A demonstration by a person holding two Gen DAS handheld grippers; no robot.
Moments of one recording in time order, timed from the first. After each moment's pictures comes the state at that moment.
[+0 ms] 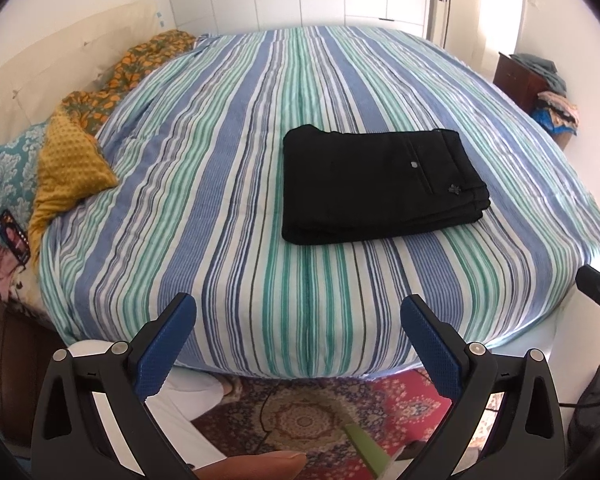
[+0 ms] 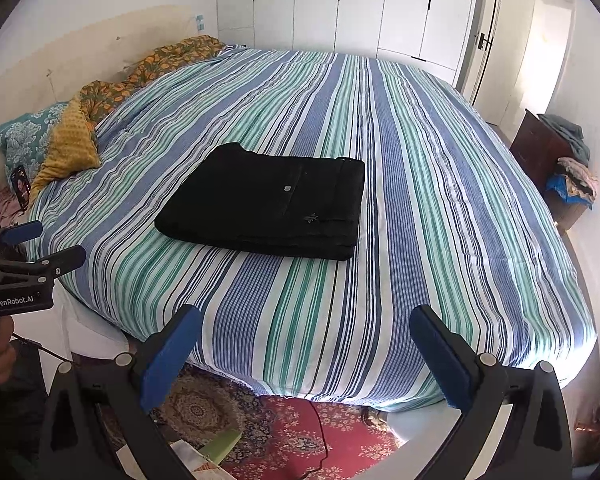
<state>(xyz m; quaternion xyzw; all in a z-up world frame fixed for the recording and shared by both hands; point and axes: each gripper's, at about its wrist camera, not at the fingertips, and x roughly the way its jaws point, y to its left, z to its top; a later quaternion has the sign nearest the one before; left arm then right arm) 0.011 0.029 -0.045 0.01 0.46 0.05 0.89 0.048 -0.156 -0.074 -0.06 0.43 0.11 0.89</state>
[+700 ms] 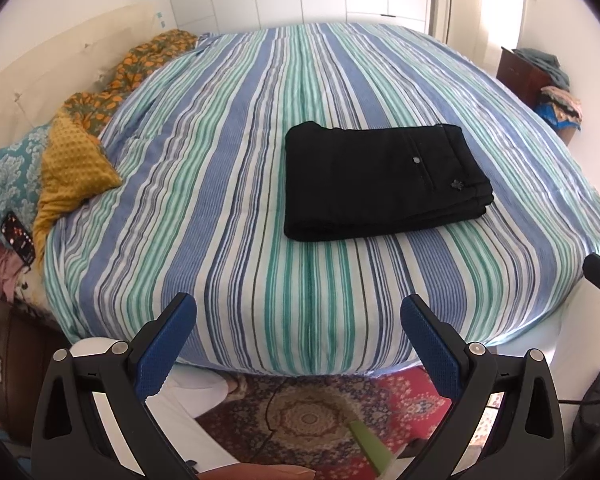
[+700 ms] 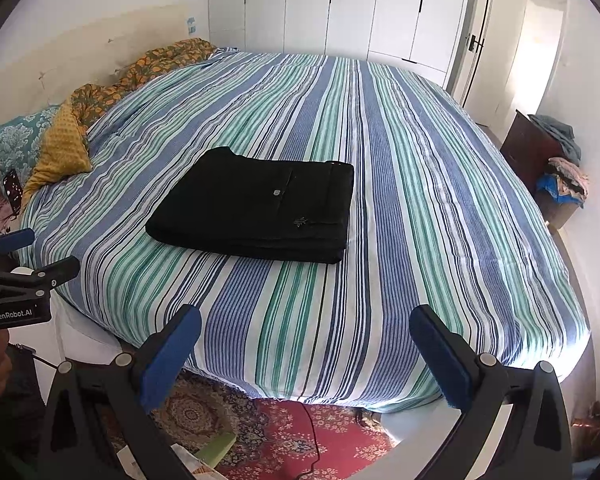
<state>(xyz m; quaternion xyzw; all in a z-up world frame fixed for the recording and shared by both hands) 0.010 0.024 -0.046 0.02 0.46 0.06 0.88 0.048 -0.158 -0.072 -0.06 0.42 0.10 0.90</state>
